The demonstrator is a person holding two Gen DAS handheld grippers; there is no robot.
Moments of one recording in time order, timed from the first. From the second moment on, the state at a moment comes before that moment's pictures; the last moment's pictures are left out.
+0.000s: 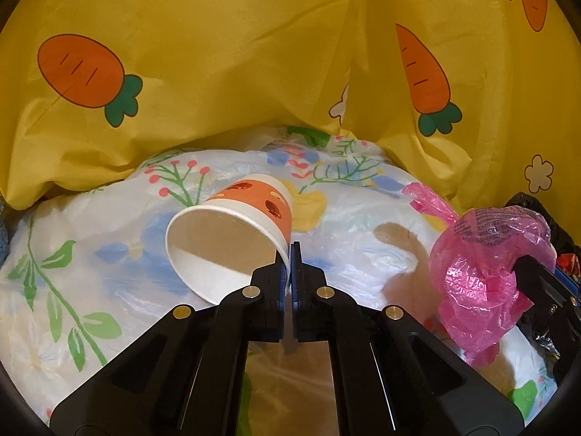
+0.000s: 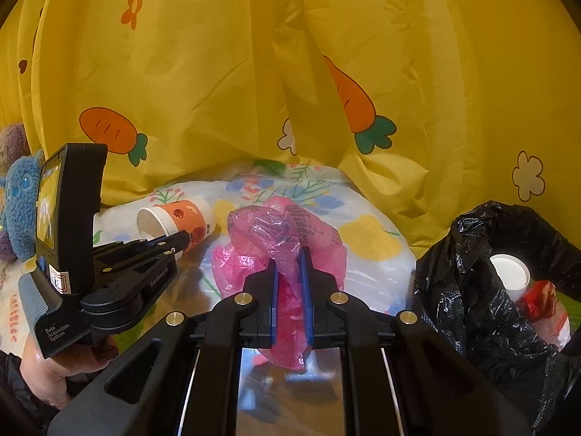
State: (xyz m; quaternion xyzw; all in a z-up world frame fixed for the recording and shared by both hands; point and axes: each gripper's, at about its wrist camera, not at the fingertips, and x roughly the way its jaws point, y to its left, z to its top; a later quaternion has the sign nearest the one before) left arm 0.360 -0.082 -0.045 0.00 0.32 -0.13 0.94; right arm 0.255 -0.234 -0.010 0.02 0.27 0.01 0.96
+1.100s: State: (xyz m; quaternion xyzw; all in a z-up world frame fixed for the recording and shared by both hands) left arm 0.239 -0.277 0.045 0.01 0.22 -0.39 0.90; right arm 0.167 -0.391 0.026 0.00 0.19 -0.23 0.95
